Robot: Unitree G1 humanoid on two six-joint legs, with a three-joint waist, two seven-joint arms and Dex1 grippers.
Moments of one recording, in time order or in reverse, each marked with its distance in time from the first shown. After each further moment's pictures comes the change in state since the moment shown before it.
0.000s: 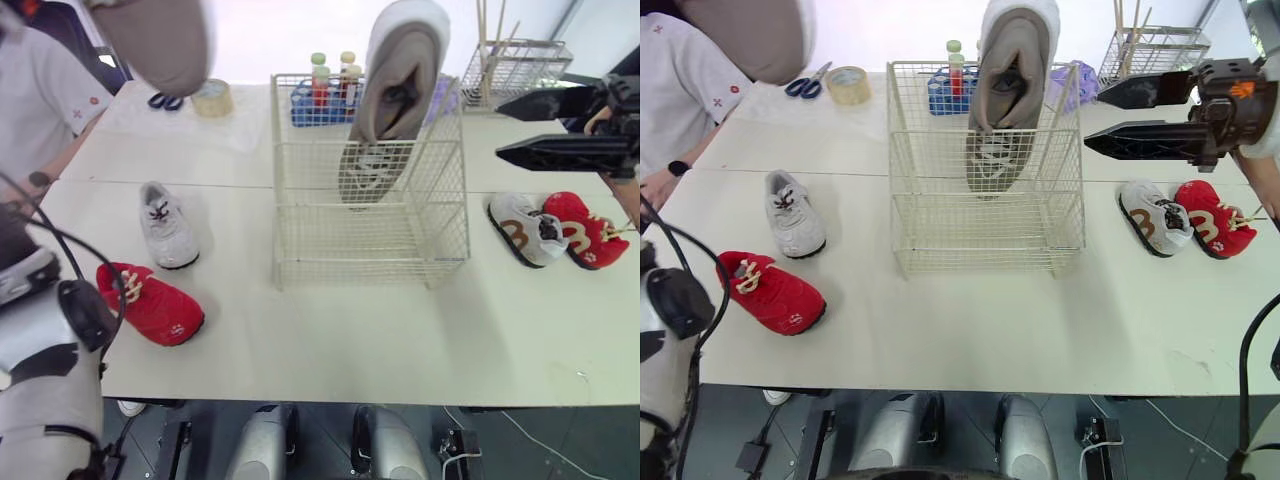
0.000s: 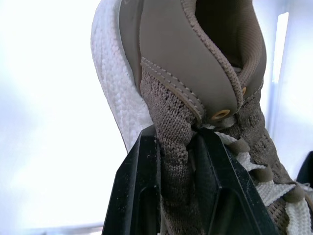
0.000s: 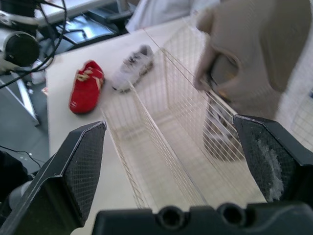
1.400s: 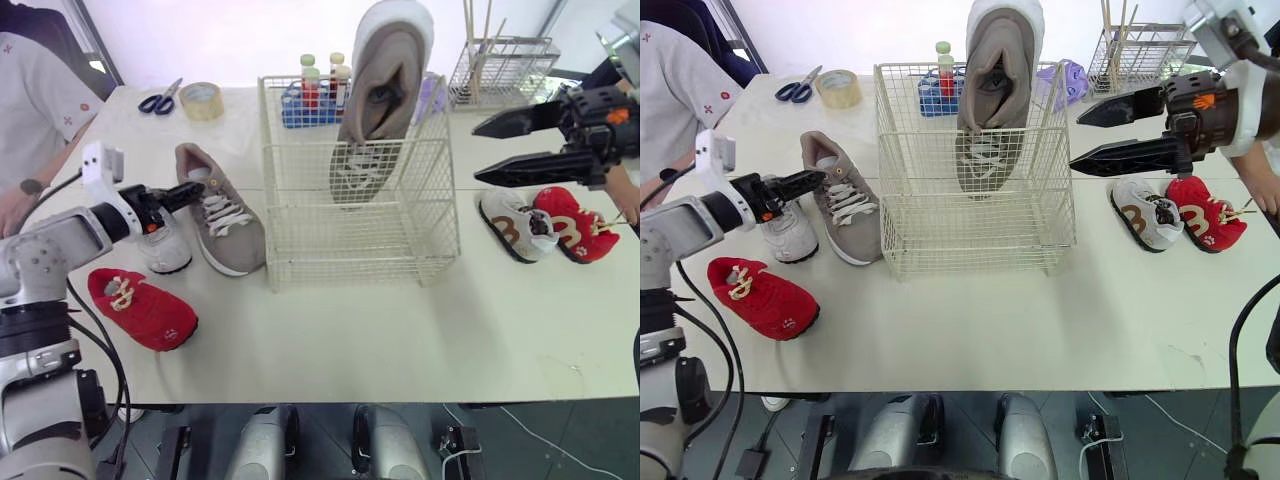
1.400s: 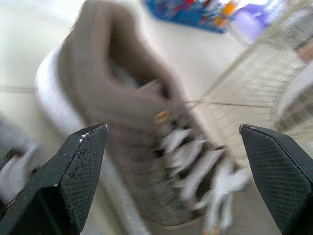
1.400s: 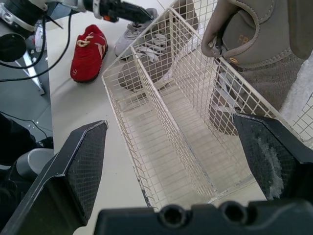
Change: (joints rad) left arm 0.497 0.001 -0.018 0.137 -0.132 0.524 0.092; right arm -0.090 0.012 0.200 0.088 -0.179 -0.093 0.140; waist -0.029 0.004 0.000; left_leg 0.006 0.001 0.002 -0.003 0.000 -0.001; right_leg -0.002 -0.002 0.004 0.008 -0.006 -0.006
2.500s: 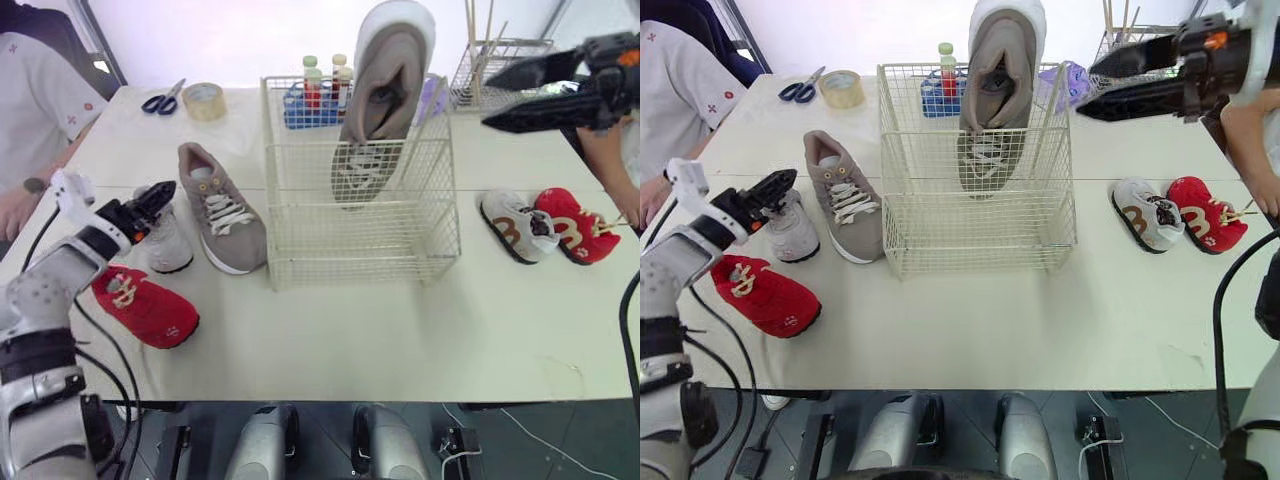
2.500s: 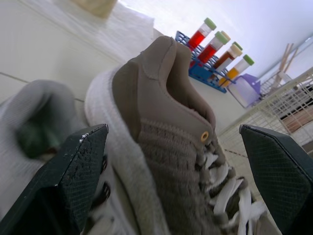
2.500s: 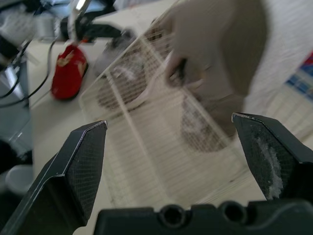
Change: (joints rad) left arm 0.089 -0.008 0.054 0.137 -0.158 -0.282 -0.068; right arm -0.258 0.053 0.141 0.223 -0.136 -0.027 0.085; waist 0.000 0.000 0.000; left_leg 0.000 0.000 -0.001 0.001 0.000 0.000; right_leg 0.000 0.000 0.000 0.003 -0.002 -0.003
